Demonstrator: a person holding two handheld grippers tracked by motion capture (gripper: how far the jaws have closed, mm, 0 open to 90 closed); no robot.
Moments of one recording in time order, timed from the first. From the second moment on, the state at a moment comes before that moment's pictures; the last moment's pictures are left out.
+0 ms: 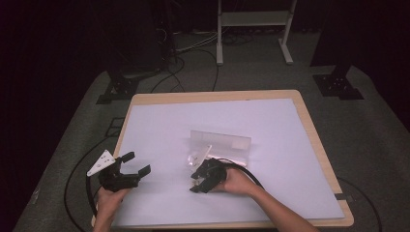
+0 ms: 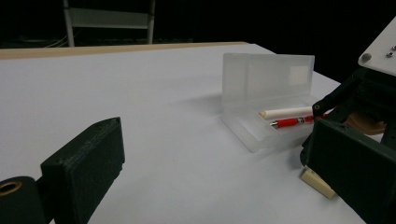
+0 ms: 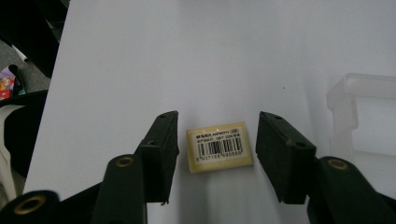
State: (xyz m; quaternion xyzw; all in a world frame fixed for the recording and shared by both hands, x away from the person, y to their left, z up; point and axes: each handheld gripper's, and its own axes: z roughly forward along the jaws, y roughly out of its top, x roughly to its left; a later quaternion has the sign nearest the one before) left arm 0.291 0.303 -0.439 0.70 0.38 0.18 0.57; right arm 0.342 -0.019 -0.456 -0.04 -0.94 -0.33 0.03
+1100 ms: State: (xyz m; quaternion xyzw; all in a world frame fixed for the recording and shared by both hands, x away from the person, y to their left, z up) left arm 0.291 0.303 -0.439 0.70 0.38 0.18 0.58; right arm 0.342 -0.017 -0.447 -0.03 -0.94 -0.34 0.03
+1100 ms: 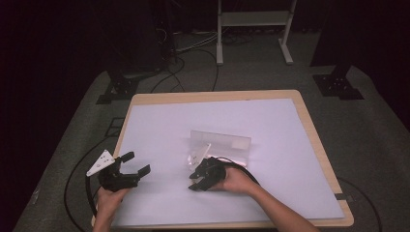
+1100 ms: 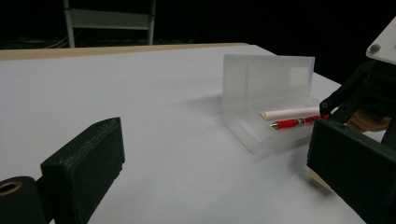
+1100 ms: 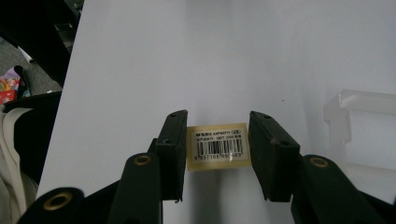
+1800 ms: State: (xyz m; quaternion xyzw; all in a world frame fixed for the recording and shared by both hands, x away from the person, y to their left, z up) left arm 0.291 0.304 -0.438 0.70 0.38 0.18 0.58; right arm 0.351 -0.019 -0.426 -0.04 -0.93 -0.35 0.02
